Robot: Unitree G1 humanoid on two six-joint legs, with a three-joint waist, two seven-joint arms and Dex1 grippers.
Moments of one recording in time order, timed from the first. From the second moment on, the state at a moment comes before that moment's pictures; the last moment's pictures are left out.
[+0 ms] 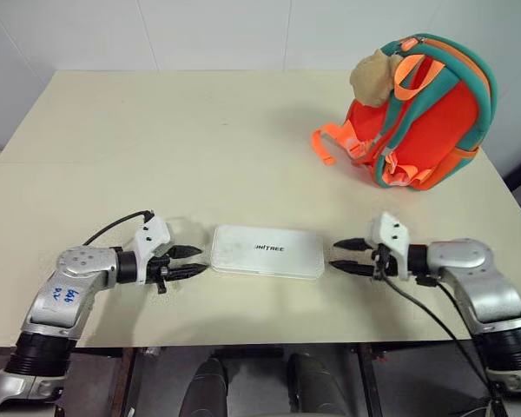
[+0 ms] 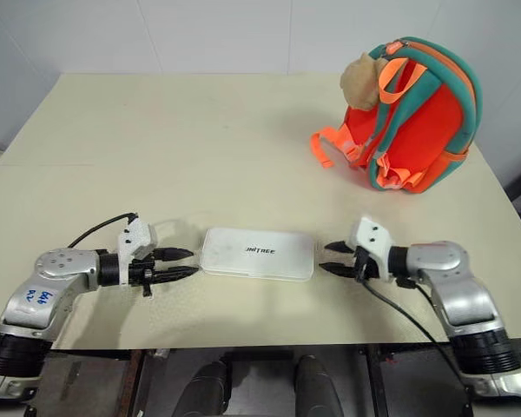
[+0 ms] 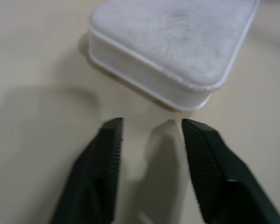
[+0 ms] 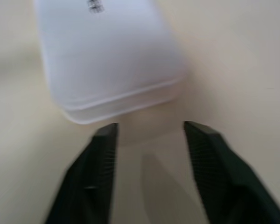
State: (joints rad) left arm -0.29 0.78 0.03 0.00 -0.34 0.45 -1.07; right arm -0.33 -0.76 -0.02 -0.09 0.26 0.39 1.13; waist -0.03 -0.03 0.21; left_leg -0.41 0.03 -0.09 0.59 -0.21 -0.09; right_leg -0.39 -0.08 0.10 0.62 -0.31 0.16
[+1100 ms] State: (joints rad) left arm -0.66 0.74 -0.16 0.19 -0.48 1.02 -1.18; right arm -0.37 -0.78 0.06 -0.30 0.58 1.04 0.90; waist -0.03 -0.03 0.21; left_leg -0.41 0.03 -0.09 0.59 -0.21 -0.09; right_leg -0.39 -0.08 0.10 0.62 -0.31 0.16
